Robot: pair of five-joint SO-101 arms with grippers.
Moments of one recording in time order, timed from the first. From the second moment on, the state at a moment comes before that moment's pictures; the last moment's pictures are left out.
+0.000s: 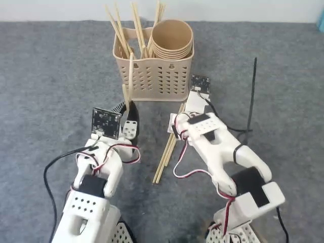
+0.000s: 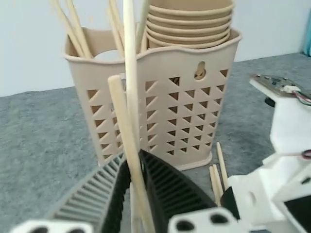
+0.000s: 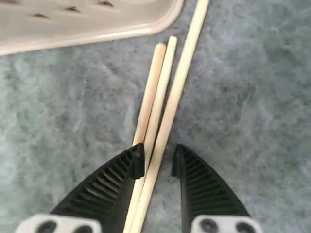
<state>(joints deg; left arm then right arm) 7.9 -71.7 85.8 16.9 4.0 -26.7 5.3 36.2 32.9 -31.6</state>
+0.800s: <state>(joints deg) 5.0 -71.3 85.1 14.9 9.5 -17.2 -35.8 43.5 49.7 -27.8</state>
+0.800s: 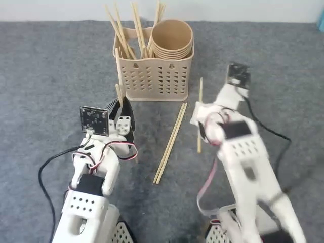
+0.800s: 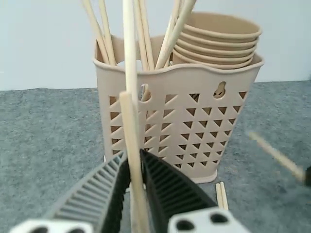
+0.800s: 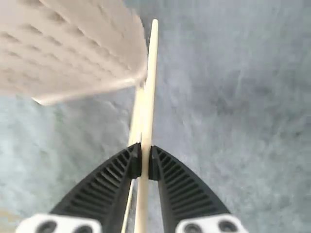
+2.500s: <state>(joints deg) 0.7 -9.5 28.5 -17.7 11.6 -12.4 -84.8 57.8 15.4 -13.5</state>
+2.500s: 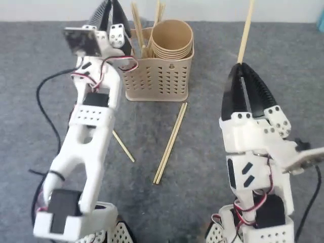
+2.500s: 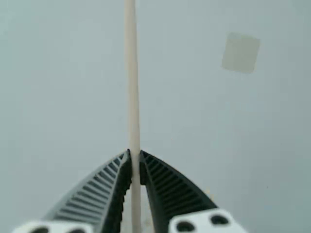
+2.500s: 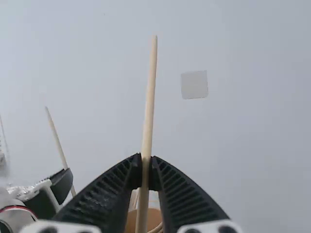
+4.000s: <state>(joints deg) -23.5 -58.5 83.3 17.7 16.5 -25.5 -20.1 36.0 -31.8 1.2</state>
